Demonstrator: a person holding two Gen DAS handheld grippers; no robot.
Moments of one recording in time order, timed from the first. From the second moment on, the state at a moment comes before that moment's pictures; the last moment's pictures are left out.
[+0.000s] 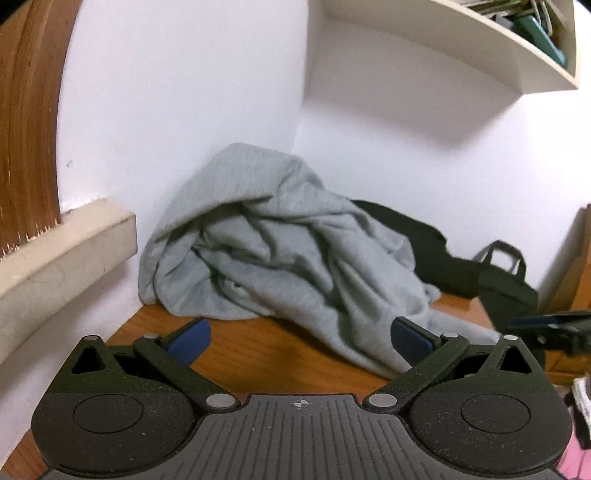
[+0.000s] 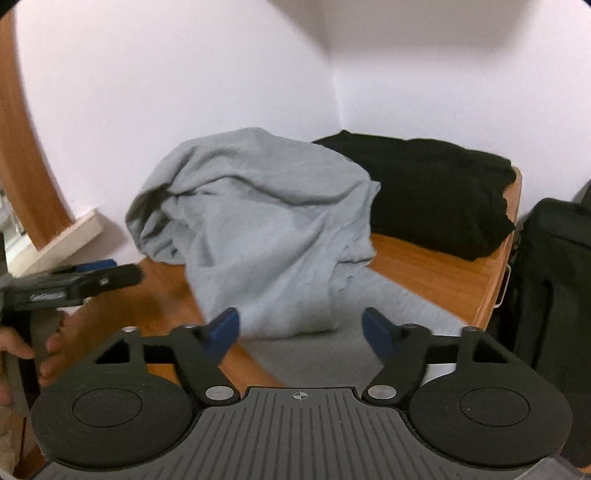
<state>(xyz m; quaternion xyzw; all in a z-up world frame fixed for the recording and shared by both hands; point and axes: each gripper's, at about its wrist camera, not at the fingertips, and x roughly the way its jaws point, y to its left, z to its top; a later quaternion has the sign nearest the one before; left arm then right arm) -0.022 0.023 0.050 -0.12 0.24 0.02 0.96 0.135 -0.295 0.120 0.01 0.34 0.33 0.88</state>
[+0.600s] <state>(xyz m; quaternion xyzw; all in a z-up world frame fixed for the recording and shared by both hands) 0.046 -0.047 0.088 -0.09 0.24 -0.02 0.97 0.196 -0.291 0.097 -0.08 0.33 0.42 0.84</state>
